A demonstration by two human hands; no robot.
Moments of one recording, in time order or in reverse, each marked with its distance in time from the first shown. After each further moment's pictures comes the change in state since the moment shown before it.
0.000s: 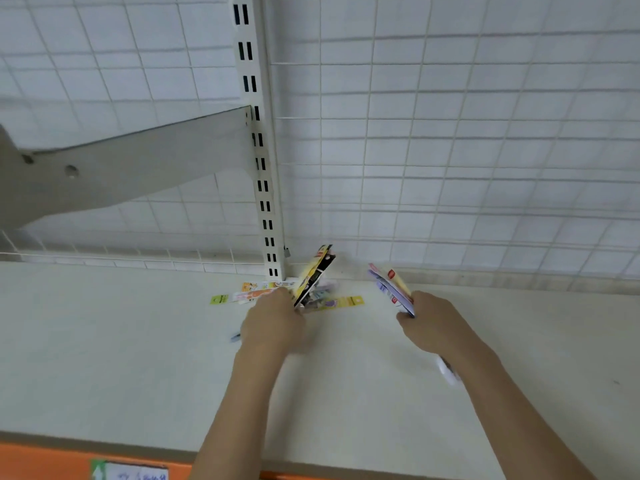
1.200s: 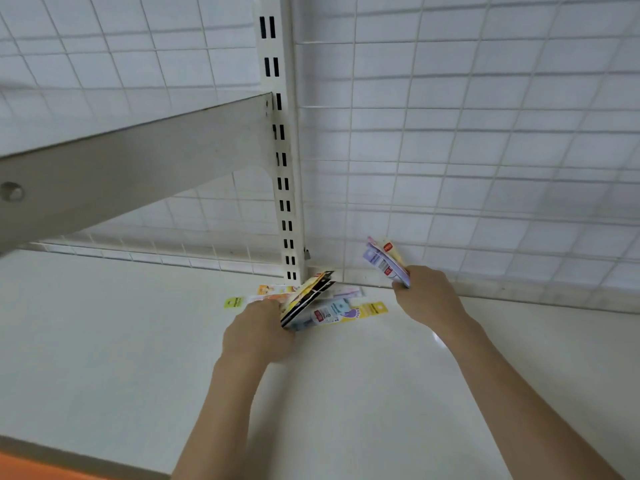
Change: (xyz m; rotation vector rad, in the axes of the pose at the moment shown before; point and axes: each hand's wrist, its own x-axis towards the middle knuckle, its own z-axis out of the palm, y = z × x) left_hand 0.032 -0.047 -0.001 0.051 -0.071 -0.029; right_hand 0.079 -0.035 0.020 0.004 0.091 -0.114
